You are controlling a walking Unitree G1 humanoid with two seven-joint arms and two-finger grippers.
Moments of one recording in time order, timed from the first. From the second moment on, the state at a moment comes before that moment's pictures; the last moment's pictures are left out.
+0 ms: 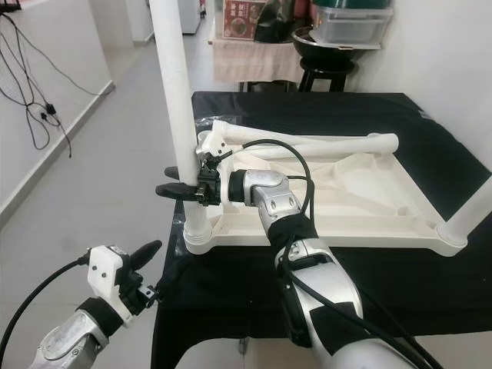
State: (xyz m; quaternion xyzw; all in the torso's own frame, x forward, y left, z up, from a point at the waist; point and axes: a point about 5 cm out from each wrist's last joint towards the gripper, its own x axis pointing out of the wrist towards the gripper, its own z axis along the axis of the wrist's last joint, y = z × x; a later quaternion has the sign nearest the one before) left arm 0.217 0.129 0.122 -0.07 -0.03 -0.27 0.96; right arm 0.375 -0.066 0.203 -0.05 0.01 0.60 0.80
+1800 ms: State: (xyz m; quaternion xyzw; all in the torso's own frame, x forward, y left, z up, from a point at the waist) left arm 0.217 0.129 0.121 -0.08 -0.02 -0.27 0.96; right arm 0.364 -0.046 0.202 -0.06 0.04 0.69 0.72
